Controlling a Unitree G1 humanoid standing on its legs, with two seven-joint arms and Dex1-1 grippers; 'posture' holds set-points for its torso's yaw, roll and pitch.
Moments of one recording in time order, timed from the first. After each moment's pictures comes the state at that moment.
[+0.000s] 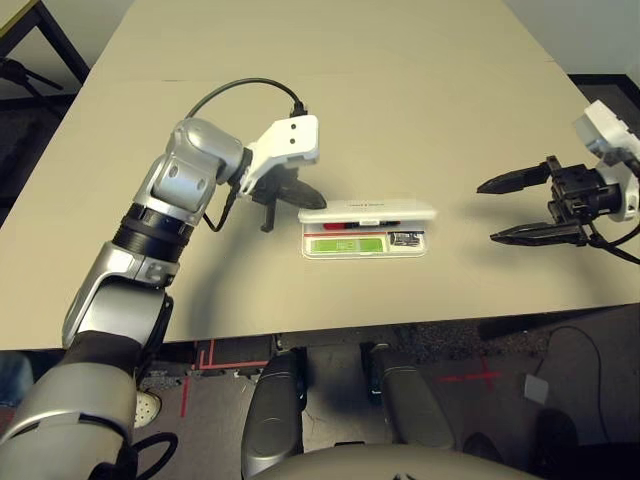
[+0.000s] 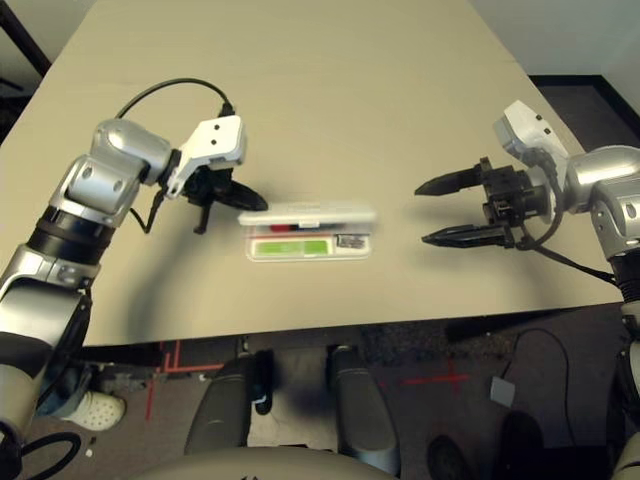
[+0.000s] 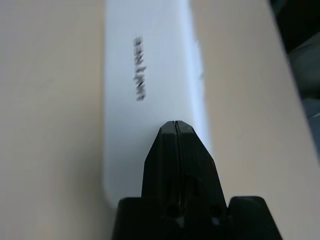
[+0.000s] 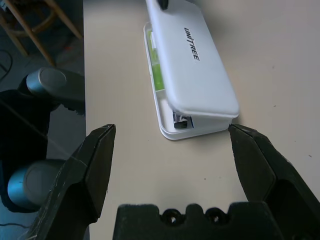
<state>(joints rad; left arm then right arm) -0.90 0.56 -0.37 0.14 -0.04 0.54 -1.45 -0.71 -1.05 0.25 0.43 0.60 0.15 1.61</state>
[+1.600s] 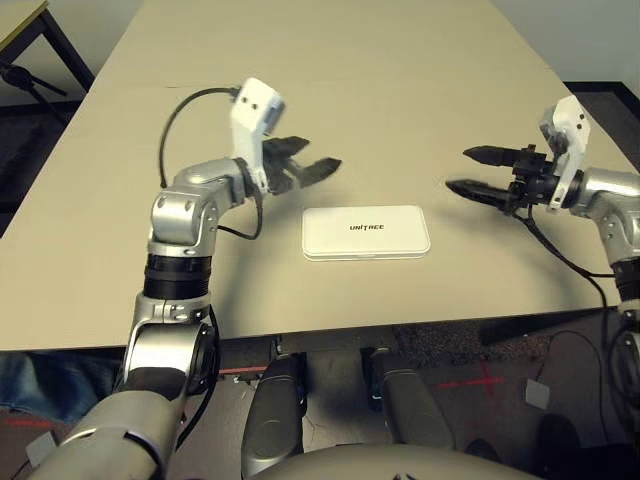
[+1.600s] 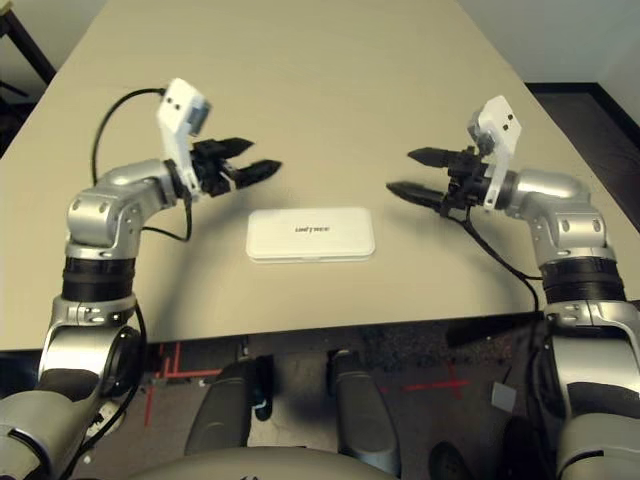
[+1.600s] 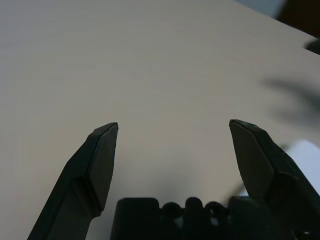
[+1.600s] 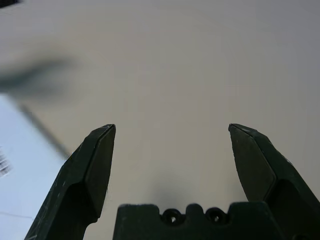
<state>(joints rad) -0.64 0.24 0.20 -0.05 -0.23 0.78 -0.51 -0.70 -0.63 -0.09 0.57 0.38 0.19 0.89</state>
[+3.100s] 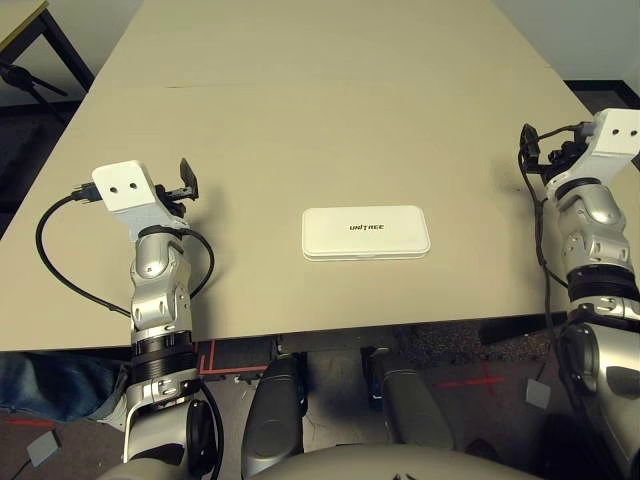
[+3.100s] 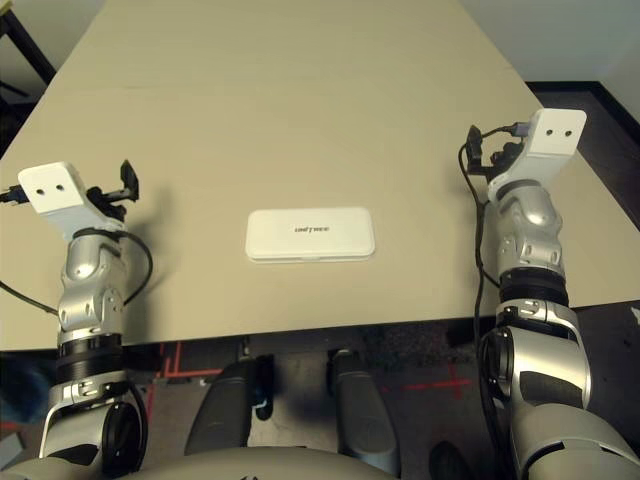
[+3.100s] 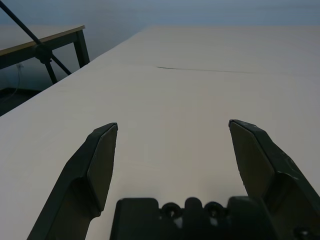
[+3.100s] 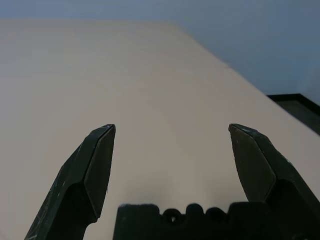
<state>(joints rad) -0.33 0.21 0.37 0.10 -0.12 0.06 0.05 -0.67 -0.49 -0.32 0.77 0.24 -0.13 0.23</state>
